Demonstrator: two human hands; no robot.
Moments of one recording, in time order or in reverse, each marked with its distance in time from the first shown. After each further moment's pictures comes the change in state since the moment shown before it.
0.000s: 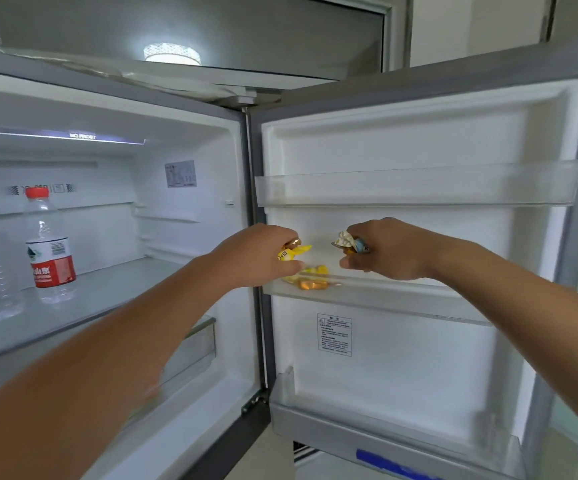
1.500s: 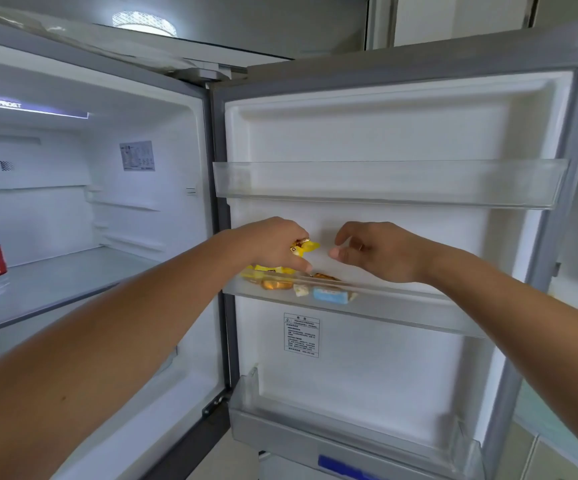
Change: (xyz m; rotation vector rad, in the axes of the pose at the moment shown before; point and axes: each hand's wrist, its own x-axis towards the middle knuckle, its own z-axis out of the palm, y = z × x) left_hand 0.105 0.007 0.055 0.022 -0.209 0.097; right_hand 0.010 0.062 0.011 0.070 0.022 0.079
